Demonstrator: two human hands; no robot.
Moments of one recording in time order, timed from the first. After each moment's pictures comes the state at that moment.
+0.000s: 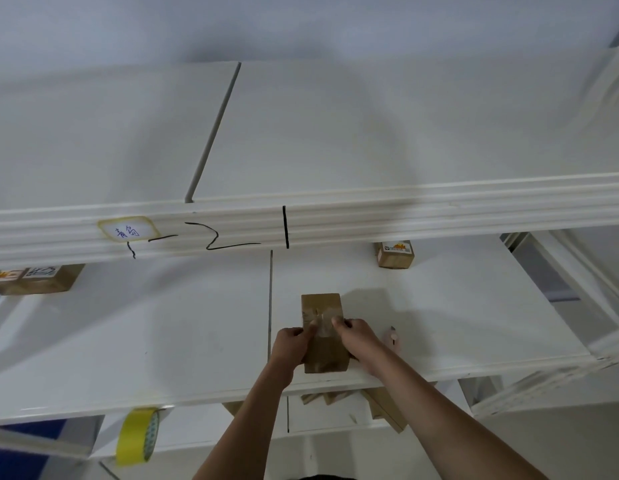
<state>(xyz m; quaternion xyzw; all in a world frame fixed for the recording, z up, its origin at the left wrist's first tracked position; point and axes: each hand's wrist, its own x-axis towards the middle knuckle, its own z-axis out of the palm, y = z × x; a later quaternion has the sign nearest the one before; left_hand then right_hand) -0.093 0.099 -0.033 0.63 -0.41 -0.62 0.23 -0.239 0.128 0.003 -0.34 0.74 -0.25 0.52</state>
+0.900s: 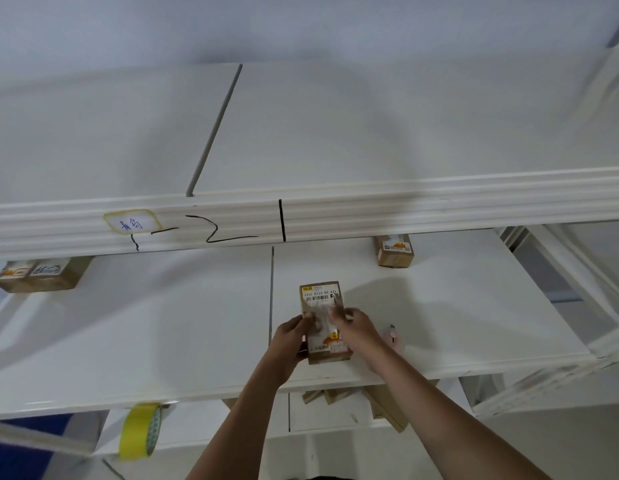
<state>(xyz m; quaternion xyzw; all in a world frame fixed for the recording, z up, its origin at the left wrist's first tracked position) -0.086 0.107 -0.016 0.50 -0.34 -0.73 0.32 -0.241 0.128 0.004 -0.37 0.72 -0.31 0.50</state>
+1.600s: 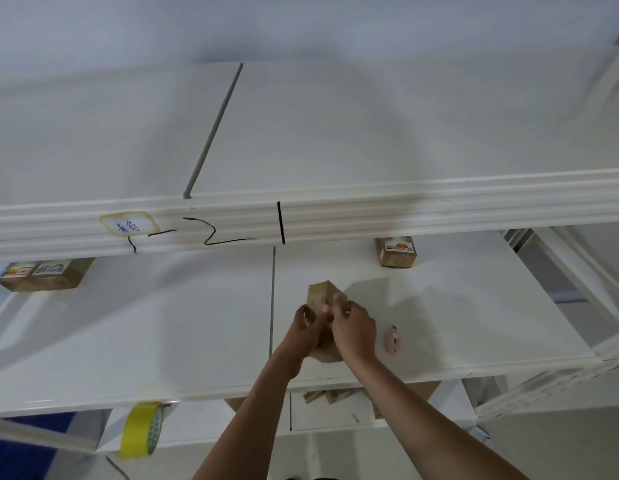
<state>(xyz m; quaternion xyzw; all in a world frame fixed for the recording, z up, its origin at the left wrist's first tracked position) -0.104 0.100 -0.012 0.55 -0.43 -0.67 0.25 -0.215 0.124 0.003 -0.40 0.79 -0.38 0.27</state>
